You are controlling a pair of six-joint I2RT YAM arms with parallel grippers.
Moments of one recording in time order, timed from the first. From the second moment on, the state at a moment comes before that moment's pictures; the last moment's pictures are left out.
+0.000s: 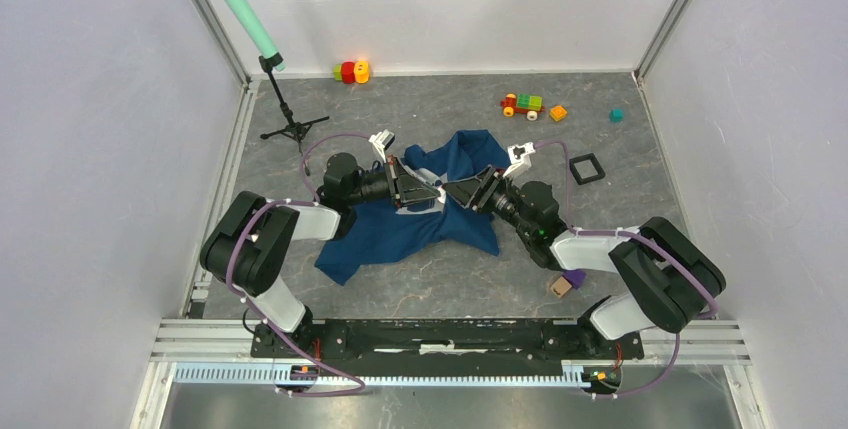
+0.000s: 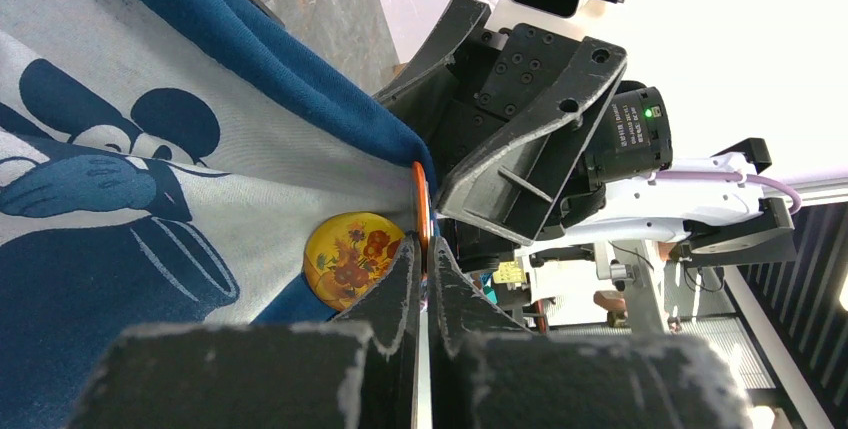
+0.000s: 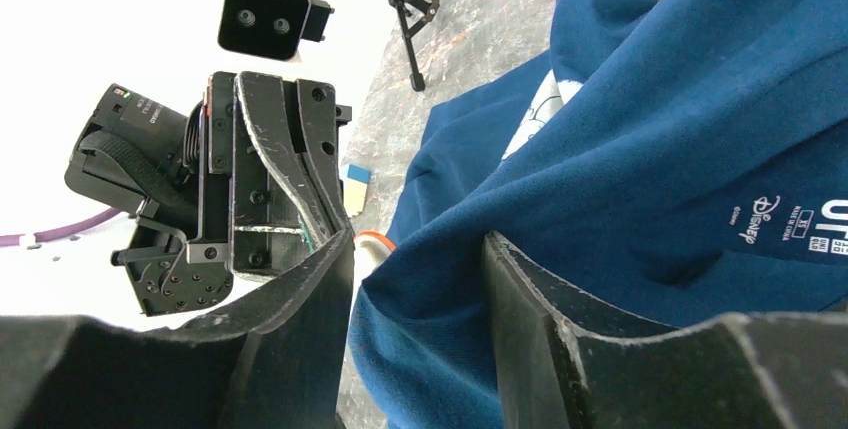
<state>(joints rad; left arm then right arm) -0.41 1.65 0.59 1.00 0.90 -1.18 0.63 1.47 0.42 0.99 -0.16 0.92</state>
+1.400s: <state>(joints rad) -0.41 1.74 0.58 1.19 0.88 -1.36 0.66 1.43 0.40 1.01 -0.12 0.78</state>
